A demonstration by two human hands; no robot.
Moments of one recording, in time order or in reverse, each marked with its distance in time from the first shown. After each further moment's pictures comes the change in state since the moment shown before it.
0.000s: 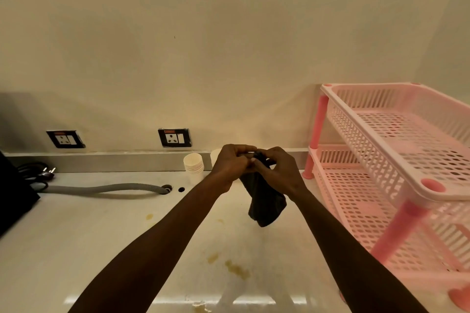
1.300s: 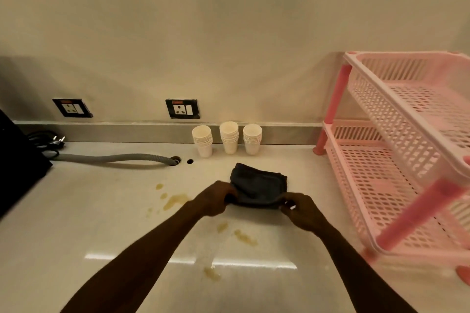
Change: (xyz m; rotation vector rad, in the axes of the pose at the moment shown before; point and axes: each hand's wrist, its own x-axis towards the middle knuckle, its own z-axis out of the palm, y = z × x) left_hand -0.027 -0.175 -0.073 1.092 -0.416 0.103; right_hand -0.113 0.119 0.041 -0.143 -0.403 0.304
